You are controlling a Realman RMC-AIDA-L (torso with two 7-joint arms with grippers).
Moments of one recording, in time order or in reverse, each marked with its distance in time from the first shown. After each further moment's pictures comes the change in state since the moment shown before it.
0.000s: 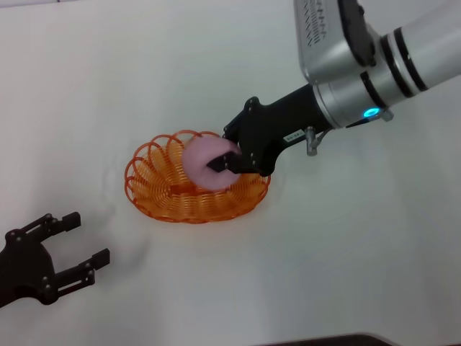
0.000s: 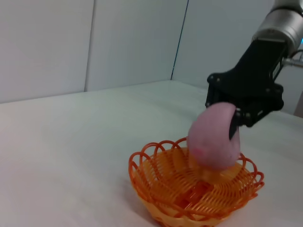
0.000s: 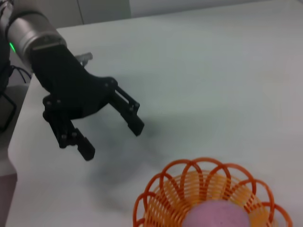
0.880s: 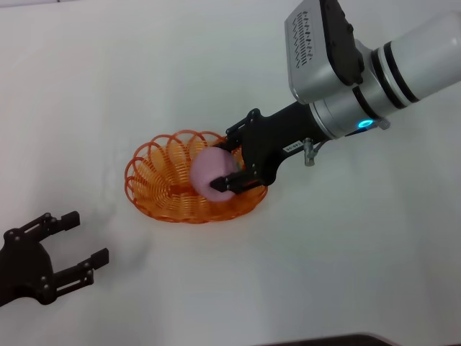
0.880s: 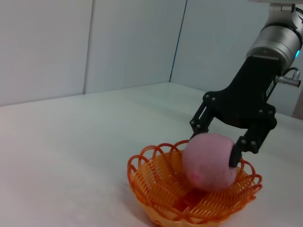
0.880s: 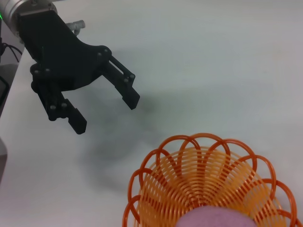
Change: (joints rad) left arm 0.000 0.000 -0.003 0.008 0.000 0.012 -0.001; right arm 0.004 -0.006 -0.065 0.042 -0.007 0.066 -0.002
